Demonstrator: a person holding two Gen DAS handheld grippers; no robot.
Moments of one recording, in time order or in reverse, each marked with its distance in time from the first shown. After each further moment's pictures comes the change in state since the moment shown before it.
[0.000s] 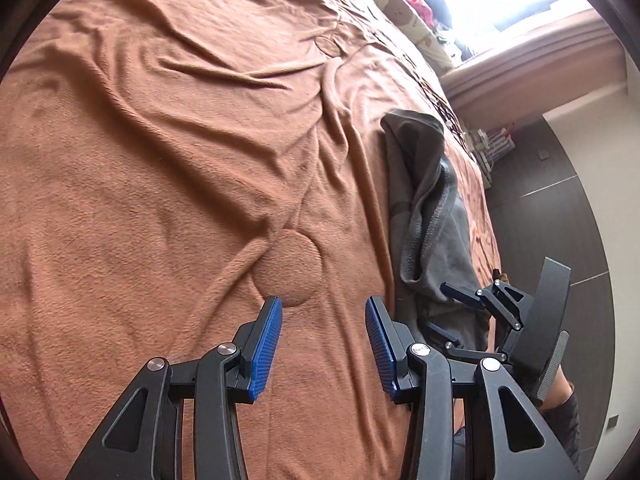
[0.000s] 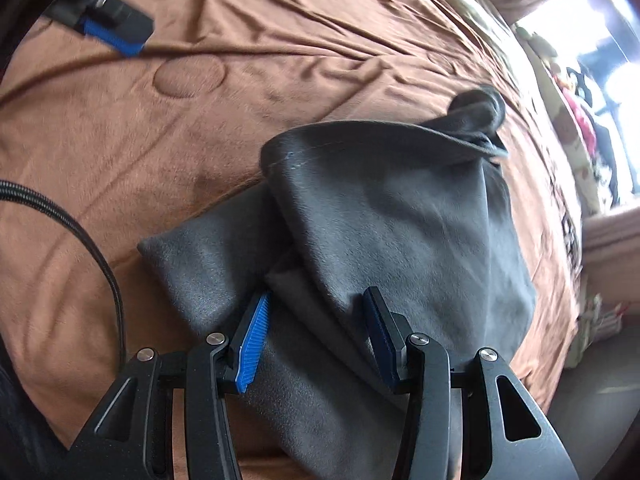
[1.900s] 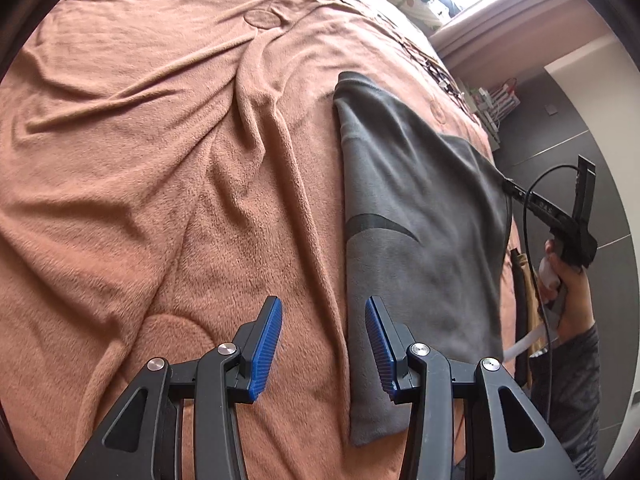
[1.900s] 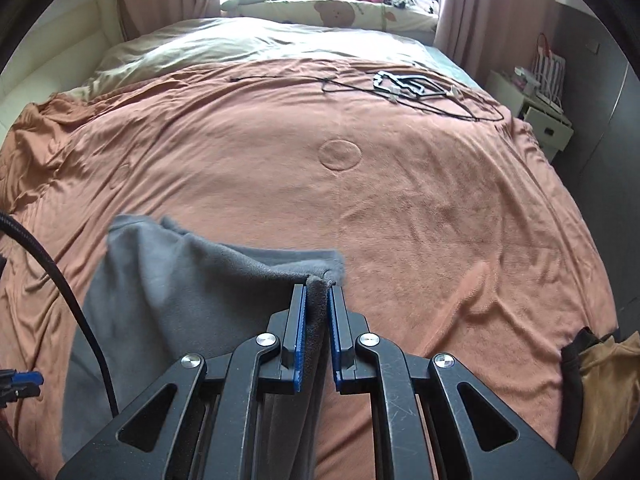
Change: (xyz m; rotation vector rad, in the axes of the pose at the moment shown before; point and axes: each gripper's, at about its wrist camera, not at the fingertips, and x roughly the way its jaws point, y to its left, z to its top) left arm 0.089 -0.072 0.045 0.125 0.104 0.070; right arm 0.036 -0.265 -0.110 1.010 -0.158 -0.023
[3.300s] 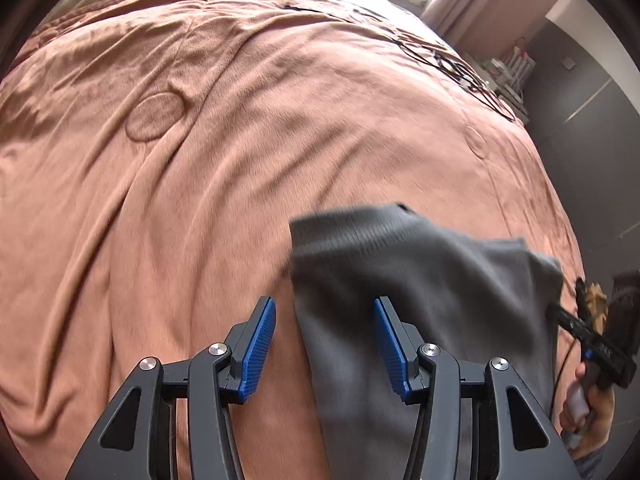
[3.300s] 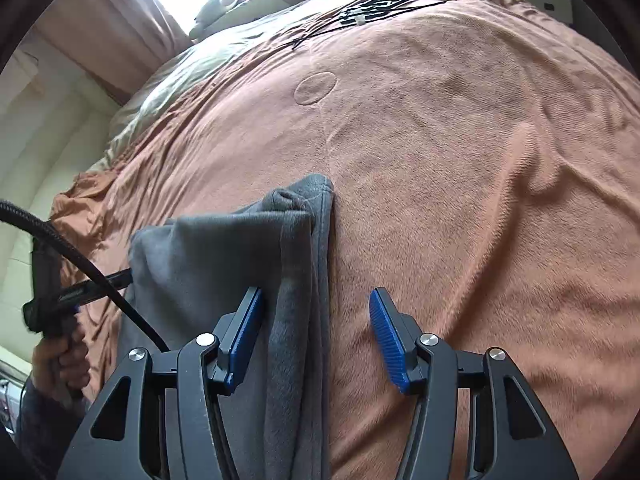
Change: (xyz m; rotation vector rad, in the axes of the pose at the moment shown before) left arm 0.108 -0.054 0.174 0.220 -0.020 0.182; right arm 0.059 -0.081 -0.027 0.354 0.058 0.349
